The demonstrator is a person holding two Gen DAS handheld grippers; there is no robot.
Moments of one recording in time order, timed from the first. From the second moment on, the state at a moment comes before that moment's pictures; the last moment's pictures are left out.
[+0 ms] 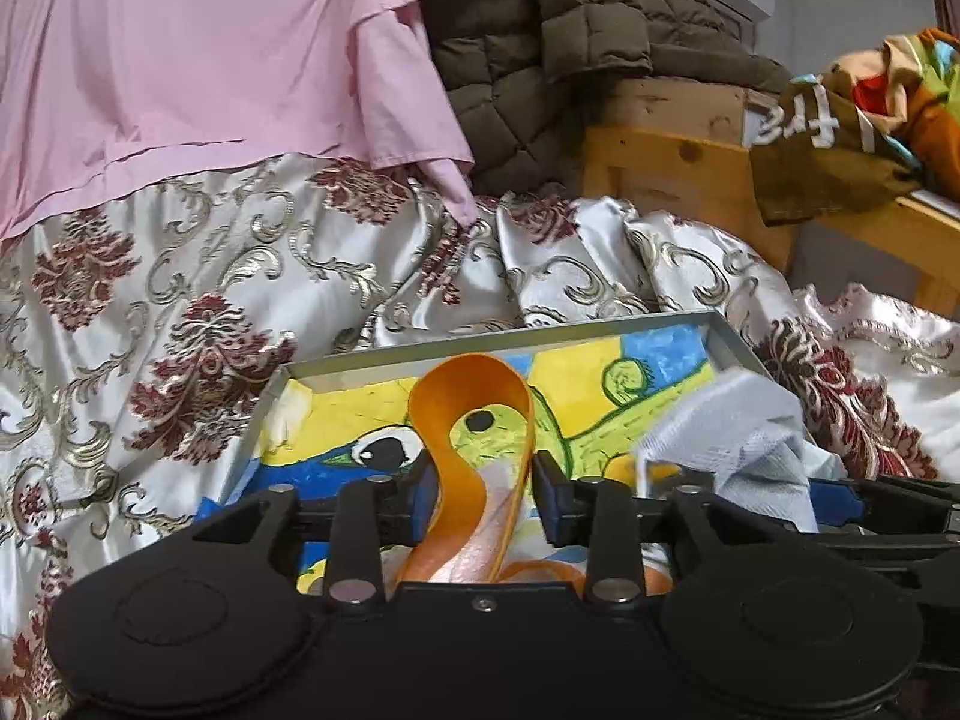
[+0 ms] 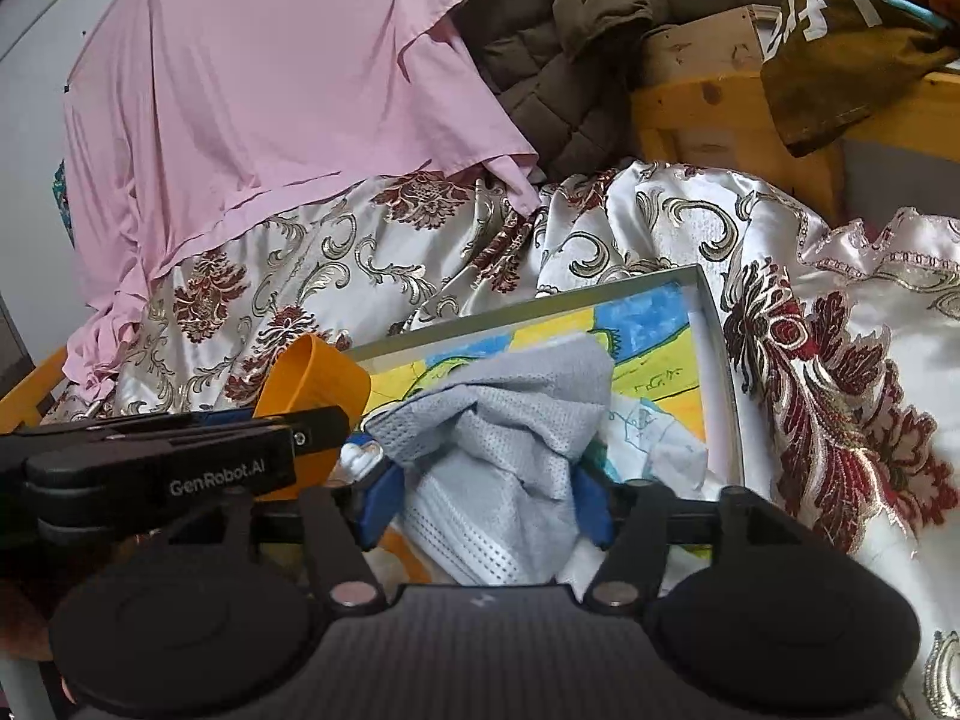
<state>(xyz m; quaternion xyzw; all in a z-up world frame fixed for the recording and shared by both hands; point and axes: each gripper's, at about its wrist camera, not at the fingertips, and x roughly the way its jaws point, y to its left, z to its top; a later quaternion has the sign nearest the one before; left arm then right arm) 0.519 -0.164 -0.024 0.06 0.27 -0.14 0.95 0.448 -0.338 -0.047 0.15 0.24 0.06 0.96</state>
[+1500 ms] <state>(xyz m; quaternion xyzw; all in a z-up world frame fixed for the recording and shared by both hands) 0.234 -0.056 0.003 -0.06 0.21 -0.07 0.97 0.198 -0.273 -0.005 0.10 0.15 0.07 0.98</state>
